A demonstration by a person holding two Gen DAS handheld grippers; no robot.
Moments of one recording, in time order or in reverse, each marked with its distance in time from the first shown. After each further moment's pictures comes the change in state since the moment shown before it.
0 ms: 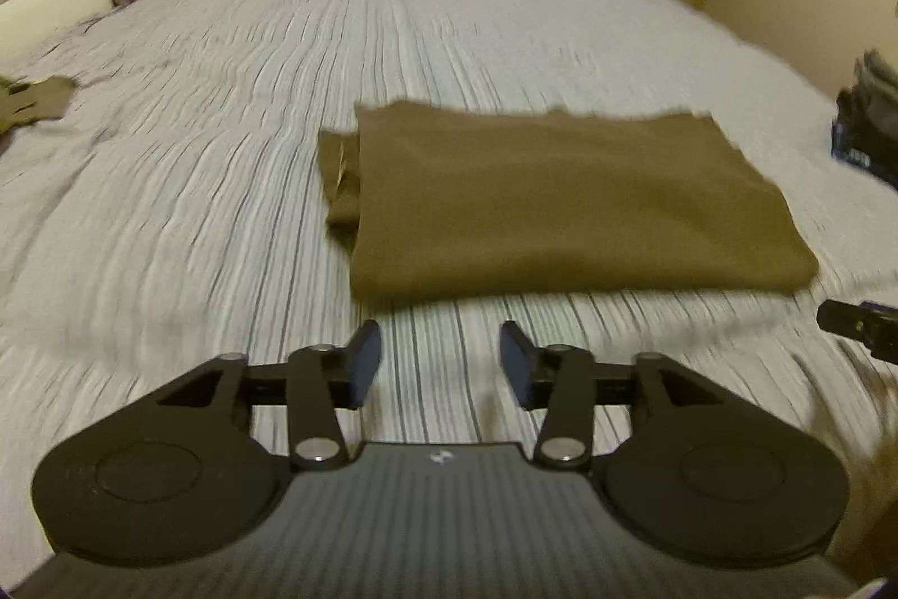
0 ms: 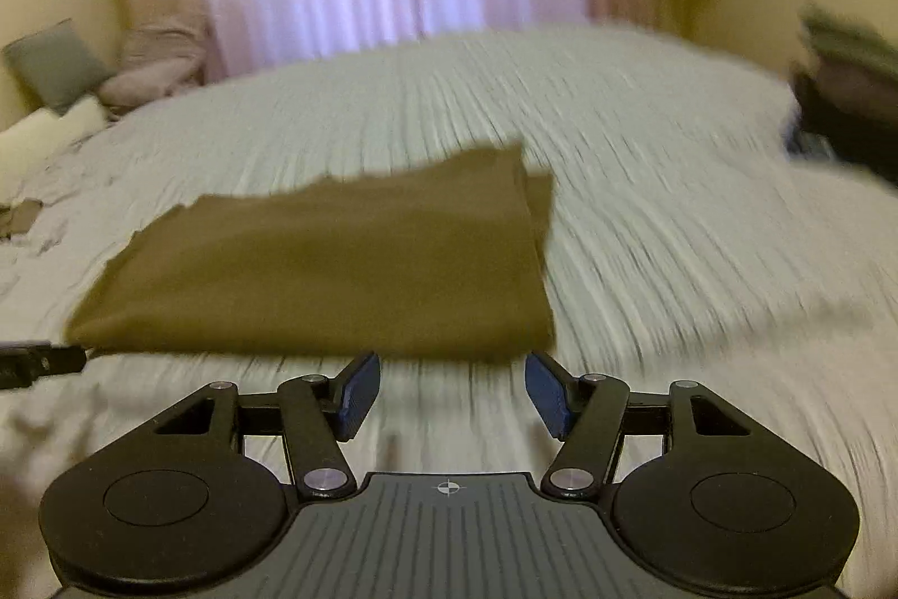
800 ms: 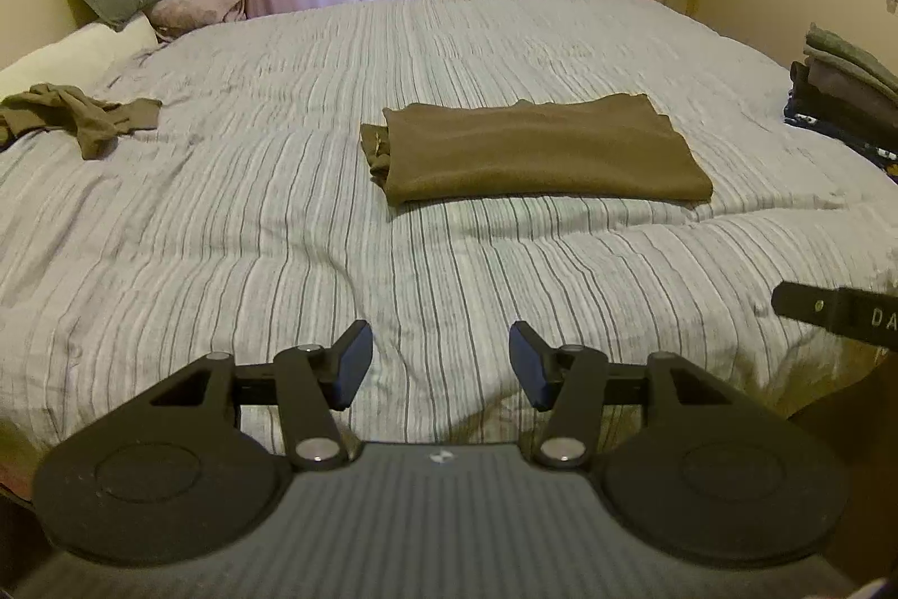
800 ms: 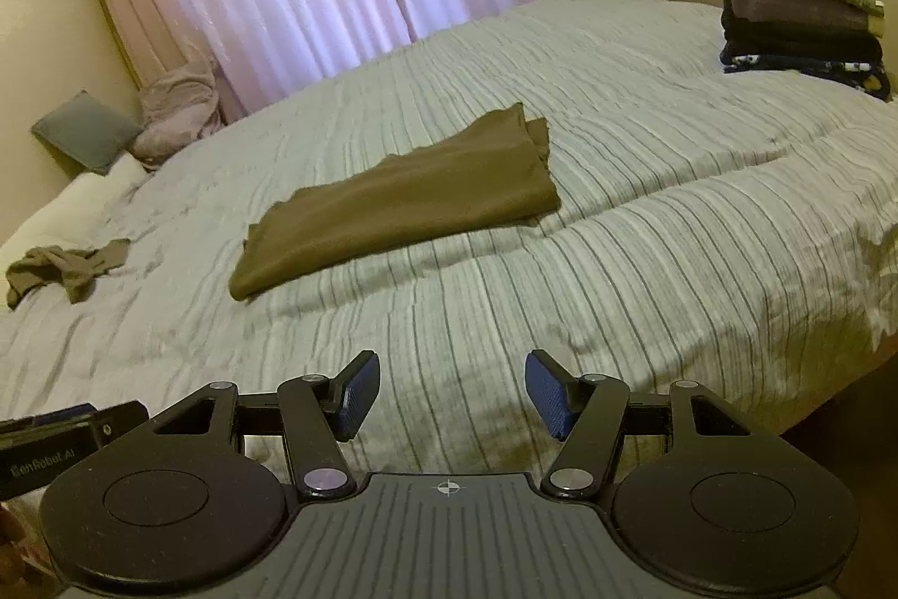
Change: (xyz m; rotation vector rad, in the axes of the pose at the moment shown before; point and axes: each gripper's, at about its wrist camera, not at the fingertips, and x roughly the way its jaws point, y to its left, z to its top) left arm -0.168 -0.030 -0.080 0.049 -0.071 0.079; right arm -0.153 0.030 -0.064 0.152 -0.030 0.085
